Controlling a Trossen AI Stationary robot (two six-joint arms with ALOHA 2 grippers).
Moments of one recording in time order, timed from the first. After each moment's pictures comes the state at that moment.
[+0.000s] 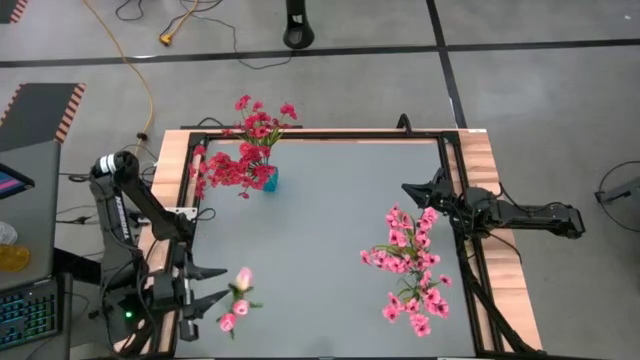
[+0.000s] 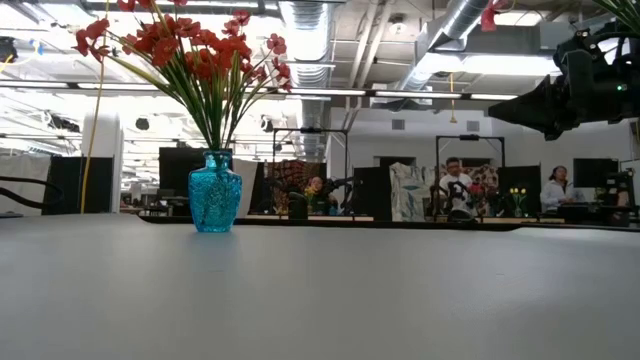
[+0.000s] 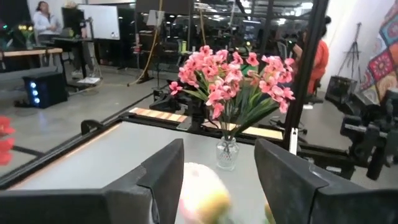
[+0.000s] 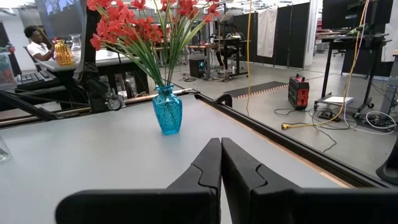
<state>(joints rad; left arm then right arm) -1.23 1.26 1.04 -0.10 -1.51 -0.43 -0.07 0.07 0.01 0.07 0.39 0.05</state>
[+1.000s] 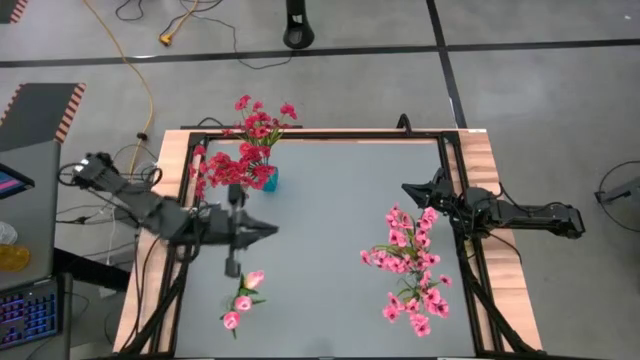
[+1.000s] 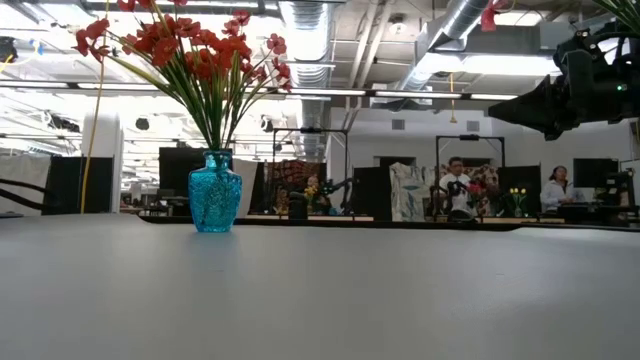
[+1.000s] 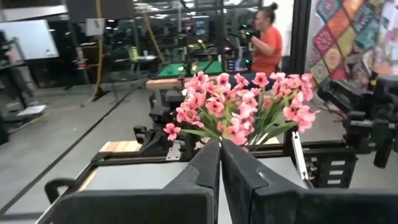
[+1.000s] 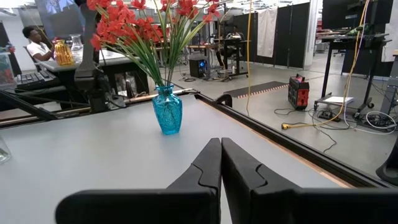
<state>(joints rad) -0.53 1.05 1.04 0.01 -0.57 0.04 -0.07 0.07 0.01 0.07 0.39 0.05</state>
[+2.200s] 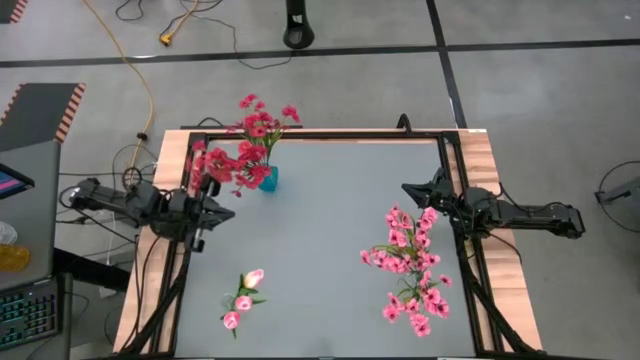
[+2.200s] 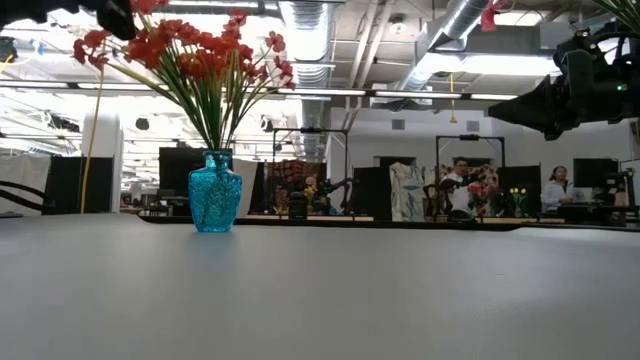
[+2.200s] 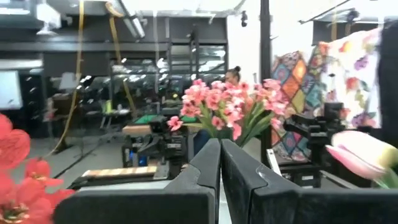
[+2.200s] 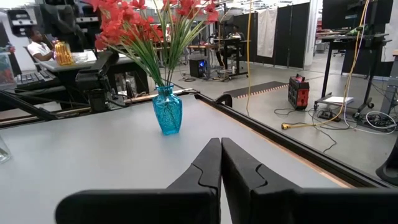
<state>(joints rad) -0.27 0.21 0.26 0.22 -0.15 0.05 -0.07 0.07 0.01 0.07 0.39 0.05</state>
